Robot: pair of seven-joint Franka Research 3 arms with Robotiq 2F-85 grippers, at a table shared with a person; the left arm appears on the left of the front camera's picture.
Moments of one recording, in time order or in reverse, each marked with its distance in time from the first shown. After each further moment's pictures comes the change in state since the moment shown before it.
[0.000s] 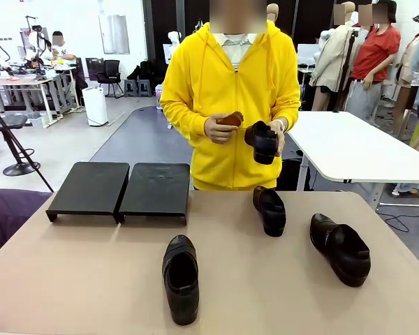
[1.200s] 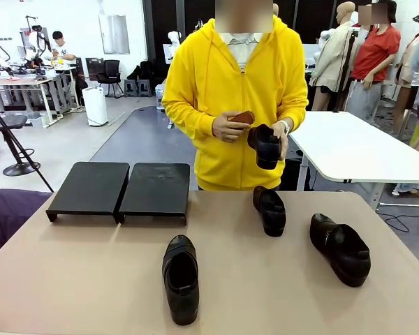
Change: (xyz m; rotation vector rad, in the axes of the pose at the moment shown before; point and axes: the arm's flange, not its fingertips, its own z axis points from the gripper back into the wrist) left arm 0.000 0.000 0.000 0.000 0.000 0.000; right arm -0.006 -0.014 0.020 0.064 -0.125 -0.061
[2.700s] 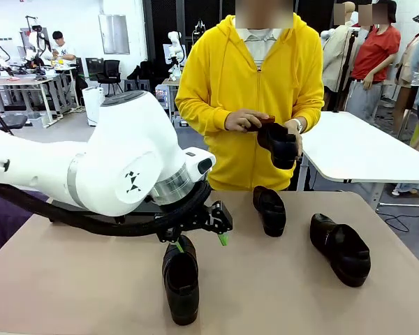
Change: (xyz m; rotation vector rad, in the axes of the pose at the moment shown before) left arm 0.027 -0.227 -0.392 0.238 0.356 0.106; right arm 0.001 -0.001 0.001 0.002 -0.002 0.000
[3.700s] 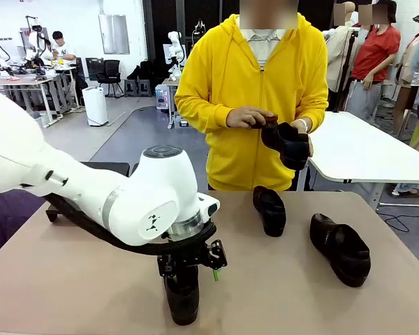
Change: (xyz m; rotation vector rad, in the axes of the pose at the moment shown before) left arm 0.010 0.029 -0.117 0.176 0.110 0.156; right arm 0.000 0.000 0.000 0.000 0.000 0.000
